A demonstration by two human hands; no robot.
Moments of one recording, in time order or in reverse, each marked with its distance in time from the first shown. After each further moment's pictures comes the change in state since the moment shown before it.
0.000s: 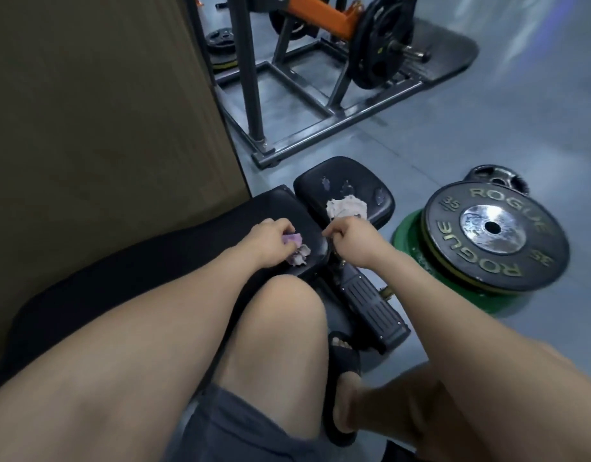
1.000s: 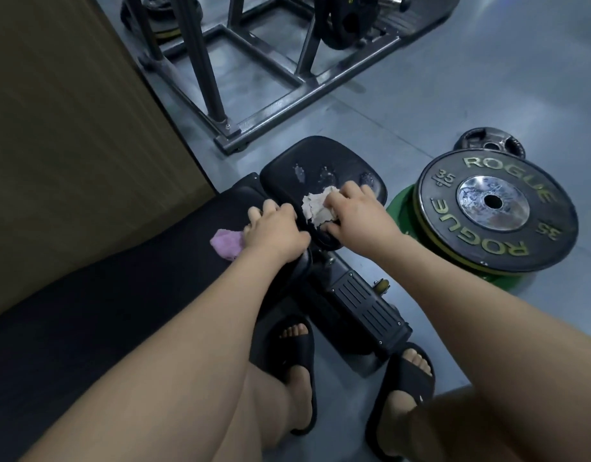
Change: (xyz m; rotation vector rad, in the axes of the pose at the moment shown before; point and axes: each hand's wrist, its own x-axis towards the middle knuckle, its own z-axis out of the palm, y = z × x) left_hand 0.090 0.055 0.043 0.125 0.060 -0.085; right_hand 0.071 0.074 0.003 -0.371 0.168 -0.093
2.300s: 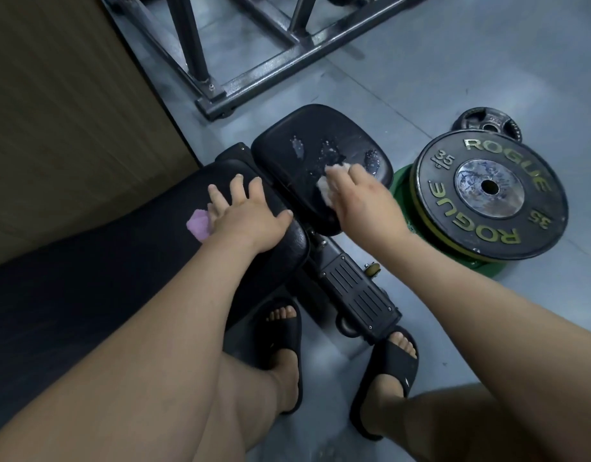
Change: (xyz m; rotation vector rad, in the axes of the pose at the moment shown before) left_hand 0.012 -0.034 0.001 0.014 -0.100 -0.148; right_hand 0.000 0.000 0.020 -0.064 0.236 -0.063
